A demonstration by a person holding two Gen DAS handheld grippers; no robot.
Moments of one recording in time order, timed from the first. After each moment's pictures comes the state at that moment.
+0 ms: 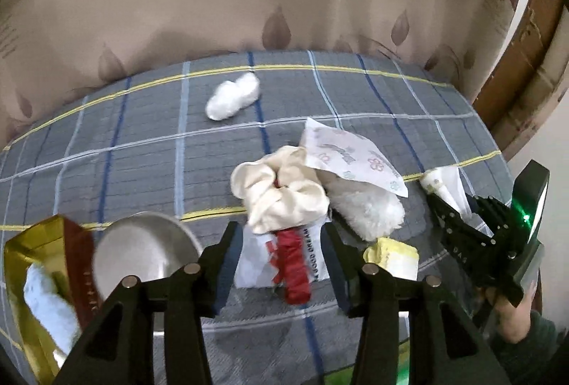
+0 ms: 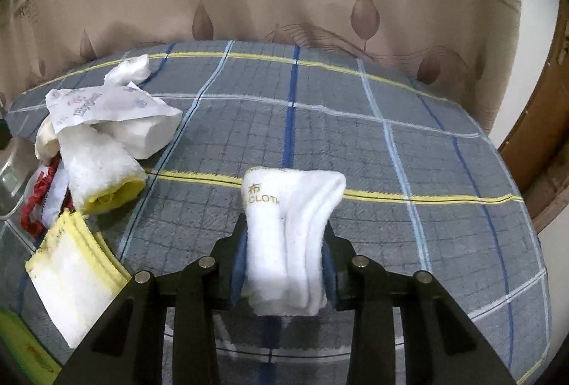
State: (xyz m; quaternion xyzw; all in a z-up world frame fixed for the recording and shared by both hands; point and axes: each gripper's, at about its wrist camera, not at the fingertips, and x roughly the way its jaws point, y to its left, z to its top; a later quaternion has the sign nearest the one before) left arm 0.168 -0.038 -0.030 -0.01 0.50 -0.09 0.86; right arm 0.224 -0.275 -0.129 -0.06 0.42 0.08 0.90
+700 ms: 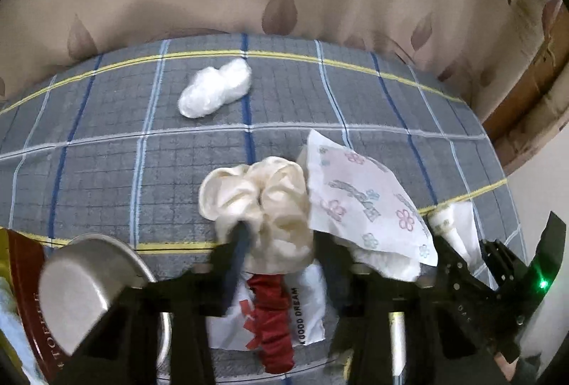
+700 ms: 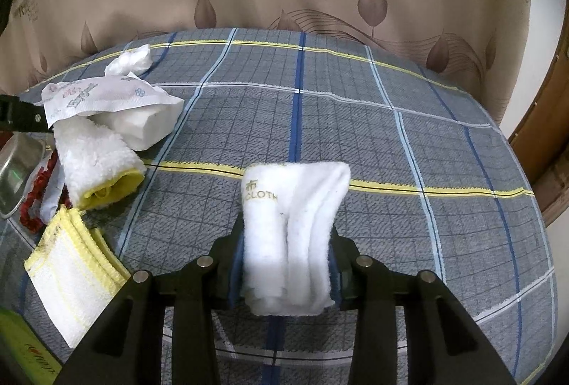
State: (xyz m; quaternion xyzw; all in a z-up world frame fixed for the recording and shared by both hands) left arm 0.220 -0.039 -0.067 -0.06 0.52 -0.09 0.85; right arm 0.226 -0.278 -0.136 -0.06 0.44 0.09 0.89
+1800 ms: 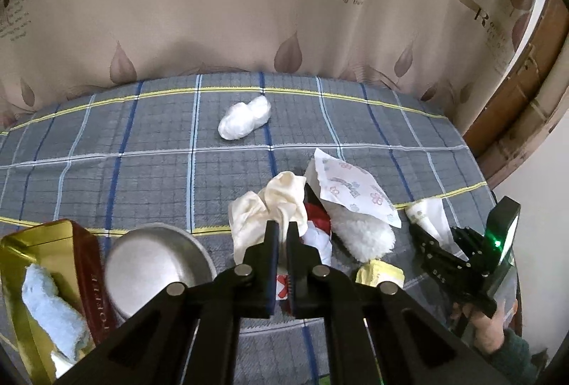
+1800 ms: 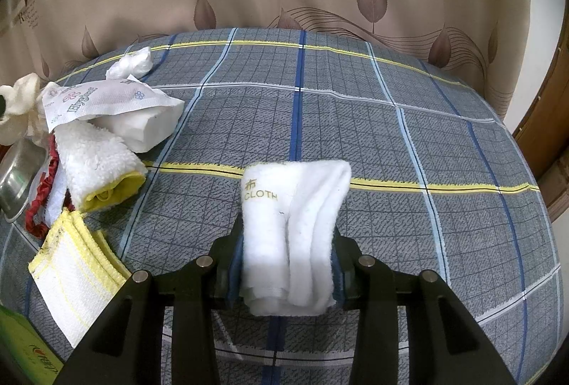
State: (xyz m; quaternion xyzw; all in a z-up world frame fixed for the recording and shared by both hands) left arm 0.171 -0.003 -0.001 -0.06 0.48 -0.09 0.87; right arm 0.227 -0.280 -0.137 -0.04 0.44 0.09 0.89
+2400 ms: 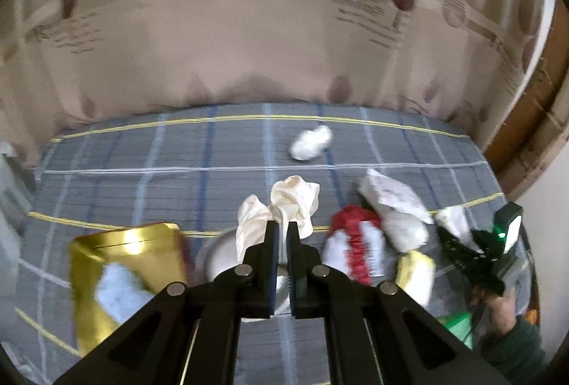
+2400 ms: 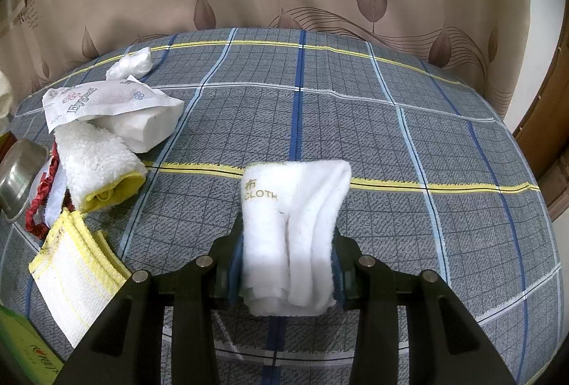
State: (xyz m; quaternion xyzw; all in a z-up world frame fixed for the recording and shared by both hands) left arm 0.131 0.073 0.052 -0.04 0.45 -0.02 0.89; right arm 0.228 -0.280 -0.136 -0.04 0.44 0.09 0.89
